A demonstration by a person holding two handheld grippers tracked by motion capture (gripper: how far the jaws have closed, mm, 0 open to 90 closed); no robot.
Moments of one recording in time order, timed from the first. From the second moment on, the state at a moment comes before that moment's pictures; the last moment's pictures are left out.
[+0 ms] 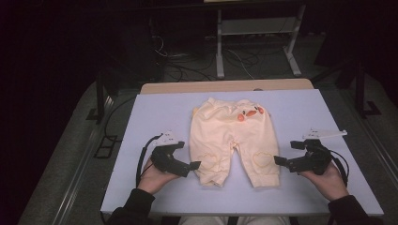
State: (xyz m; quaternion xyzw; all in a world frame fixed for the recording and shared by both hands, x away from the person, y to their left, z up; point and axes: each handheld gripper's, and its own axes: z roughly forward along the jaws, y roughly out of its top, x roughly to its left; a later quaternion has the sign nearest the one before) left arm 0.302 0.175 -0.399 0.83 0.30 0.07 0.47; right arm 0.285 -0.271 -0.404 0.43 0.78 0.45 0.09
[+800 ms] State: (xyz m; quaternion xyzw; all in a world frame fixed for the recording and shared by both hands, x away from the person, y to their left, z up) left arm 0.282 0.224 -0.415 0.80 0.32 0.10 0.50; right arm 0.267 -0.291 -0.424 0.44 0.76 0.47 0.11
